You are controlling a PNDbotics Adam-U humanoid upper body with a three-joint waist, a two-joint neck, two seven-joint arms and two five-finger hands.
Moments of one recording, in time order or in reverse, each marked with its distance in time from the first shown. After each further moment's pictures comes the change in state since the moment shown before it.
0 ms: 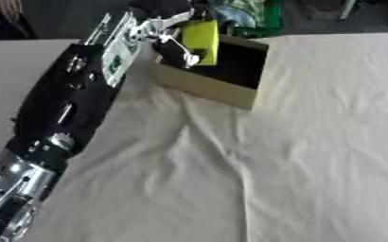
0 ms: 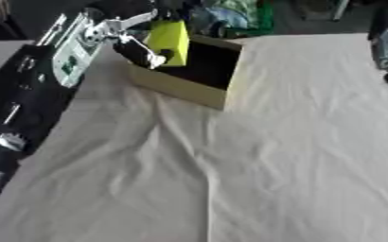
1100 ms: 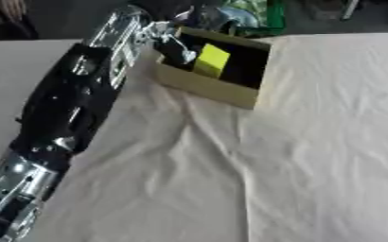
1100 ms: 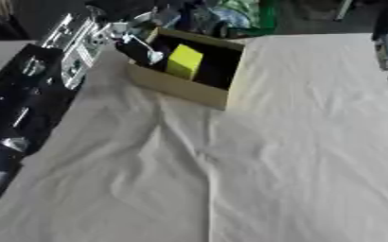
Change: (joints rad) left arm 0.001 0.000 0.000 -0.020 -0.191 0.042 0.164; right arm 0.000 0.003 0.000 0.000 0.000 0.001 0.000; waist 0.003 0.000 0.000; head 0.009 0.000
